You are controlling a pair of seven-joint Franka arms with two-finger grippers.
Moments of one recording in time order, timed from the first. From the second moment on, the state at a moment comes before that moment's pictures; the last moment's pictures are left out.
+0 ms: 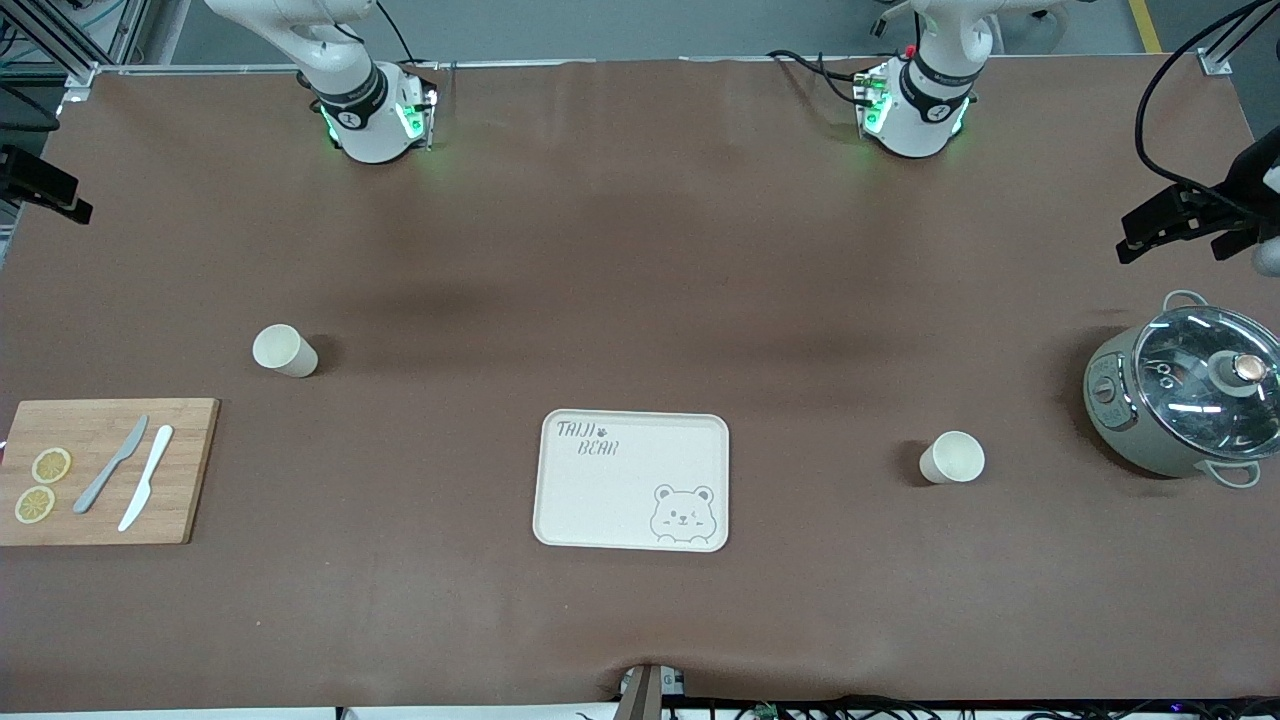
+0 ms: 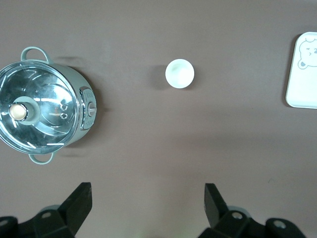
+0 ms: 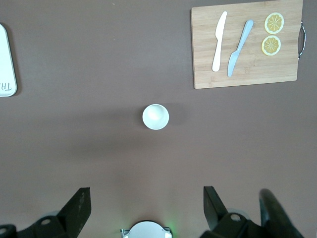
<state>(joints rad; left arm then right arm) 0.06 0.00 -0.08 -1.51 0.01 1.51 -0.04 -0.03 -0.04 -0.09 -1.49 -0.03 1.36 -0.05</state>
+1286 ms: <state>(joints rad) 0.07 -0.01 -0.13 -1.51 0.01 1.54 -0.08 -0.03 -0.04 -0.09 -1.49 -0.03 1.36 -0.05</state>
